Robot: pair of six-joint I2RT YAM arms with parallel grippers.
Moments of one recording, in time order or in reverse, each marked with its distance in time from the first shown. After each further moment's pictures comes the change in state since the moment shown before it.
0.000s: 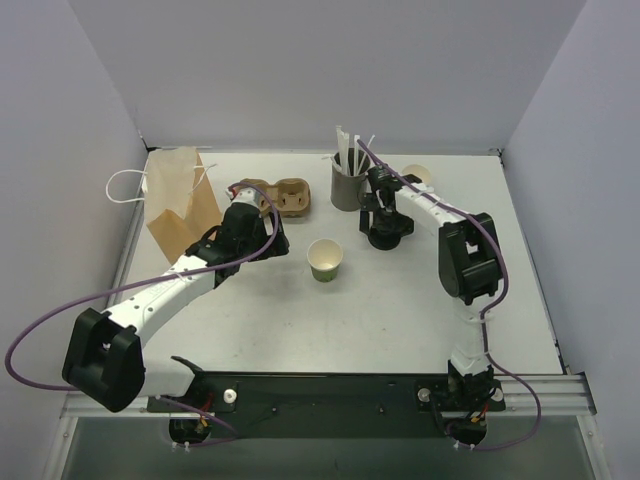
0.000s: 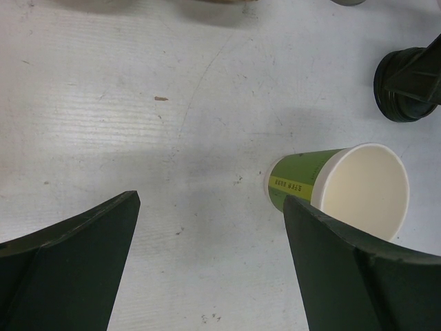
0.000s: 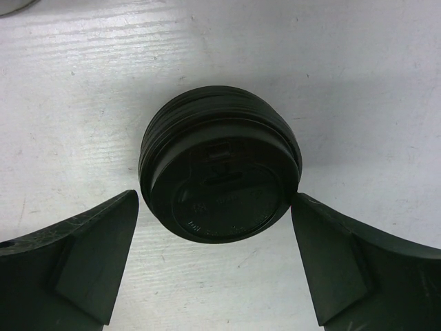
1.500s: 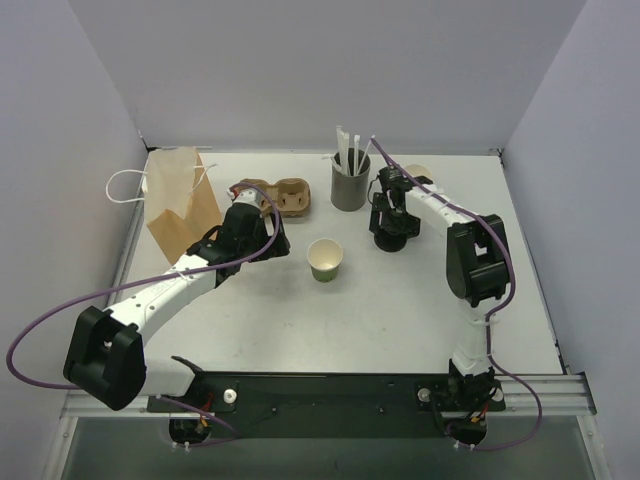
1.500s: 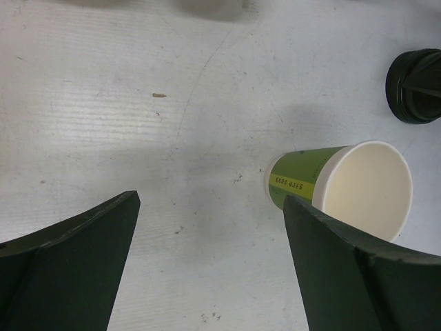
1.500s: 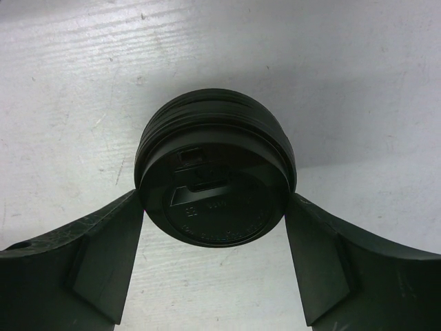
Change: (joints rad) left arm 0.000 0.014 0.000 0.001 0.010 0.000; right arm -0.051 -0.045 -0.068 0.035 -0.027 0.023
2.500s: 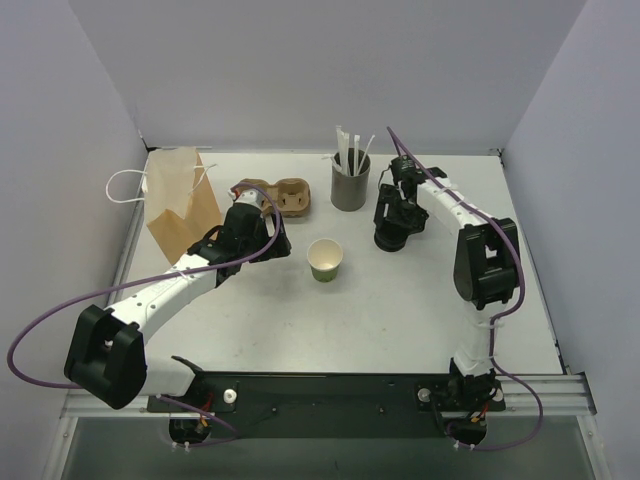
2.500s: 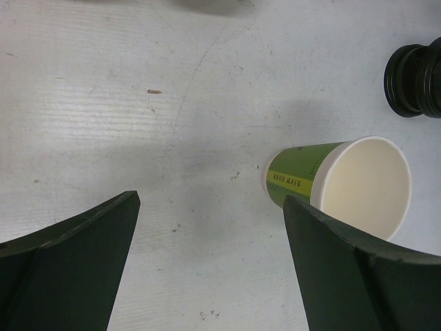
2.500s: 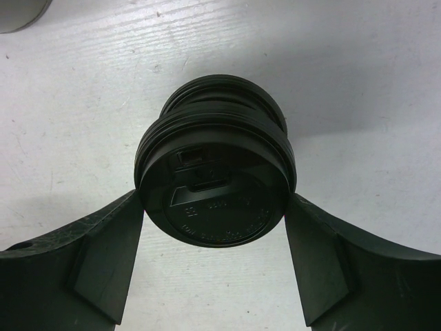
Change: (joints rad) left arm 0.000 0.006 0.000 0.000 0.018 0.000; right arm -0.052 -0.050 0.051 -0.089 -0.109 0.024
